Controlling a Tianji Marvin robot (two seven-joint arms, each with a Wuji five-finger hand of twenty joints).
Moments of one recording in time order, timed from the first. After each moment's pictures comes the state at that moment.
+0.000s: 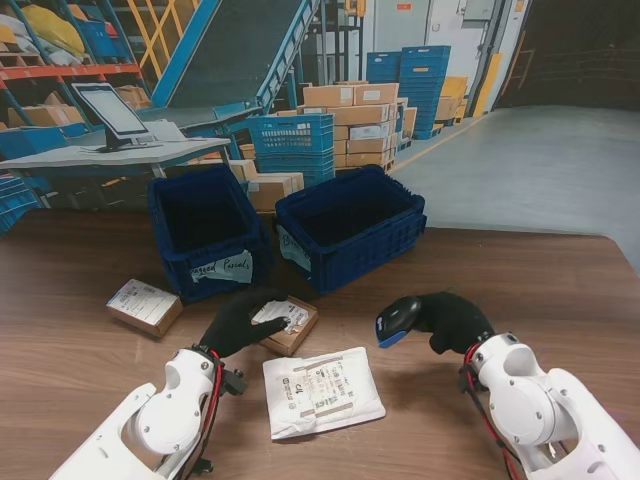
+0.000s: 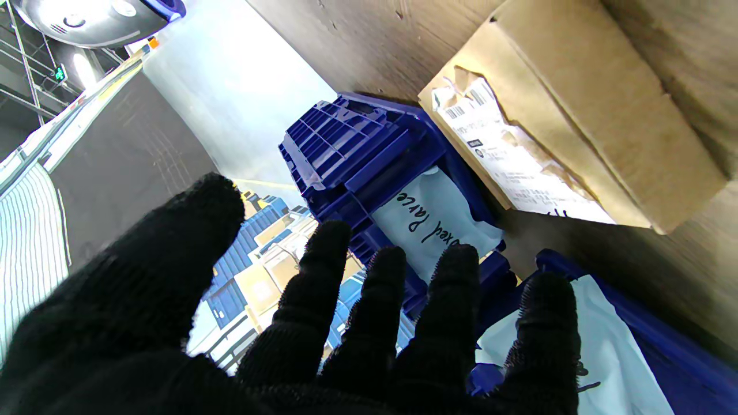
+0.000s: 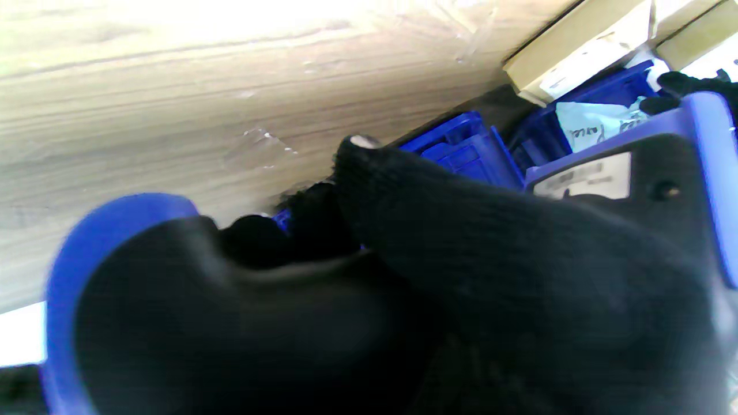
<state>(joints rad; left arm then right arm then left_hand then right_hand) 1.57 -1.17 -1.11 -1.52 0.35 -0.20 0.19 -1.71 -1.06 1.39 -1.76 -0.72 -0.01 0.12 0.67 -0.45 0.66 -0.05 0.64 0.23 0.26 0.44 0.53 0.27 0.27 0.37 0.46 0.35 0.21 0.43 0.10 0.49 0.49 0.54 0.96 -1.02 1.37 -0.24 0.76 -0.15 1.10 1.17 0.77 0.05 1.03 0.94 0.92 0.11 1.08 0.91 0.67 0.13 1.46 0.72</state>
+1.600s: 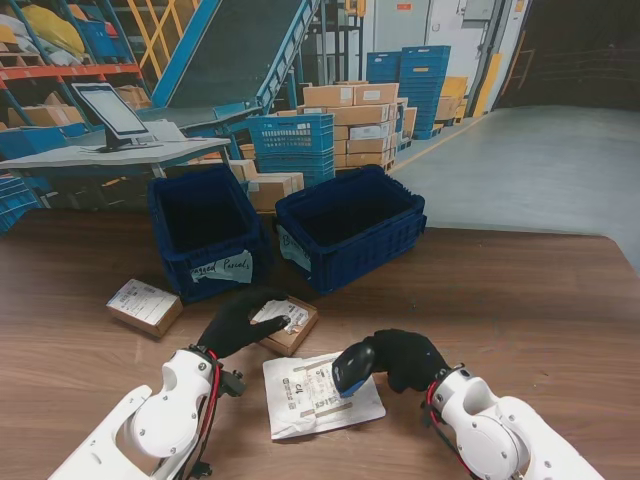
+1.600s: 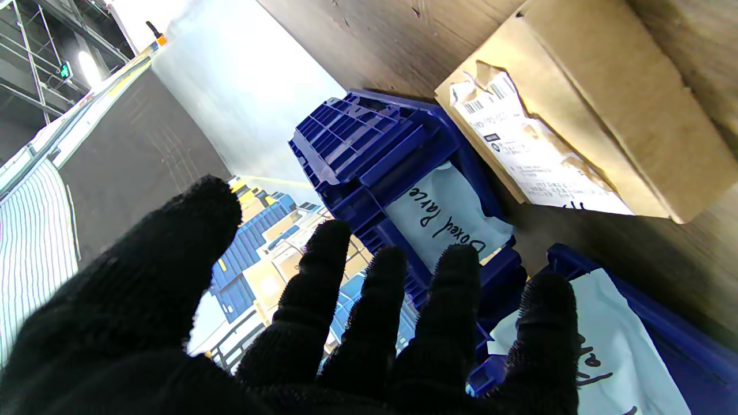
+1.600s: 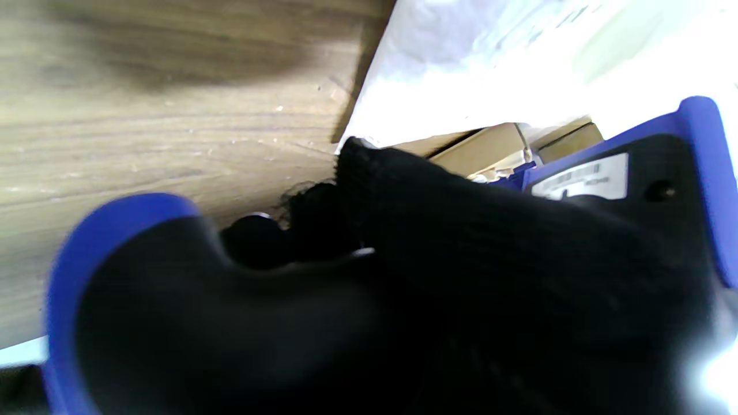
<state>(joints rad) 1.60 -1.16 -1.13 -1.57 0.35 -0.18 0.18 -1.67 -1.07 1.20 -1.59 -0.81 -0.24 -0.05 0.67 -0.42 0.63 -0.04 0.64 0.23 0.26 0.44 0.53 0.27 0.27 0.37 0.46 0.35 0.21 0.43 0.10 0.49 0.49 0.54 0.96 -1.01 1.37 -0.25 0.75 -0.15 1.10 1.17 0.75 0.05 1.03 0.94 0.91 0.11 1.08 0.91 0.67 0.13 1.46 0.72</state>
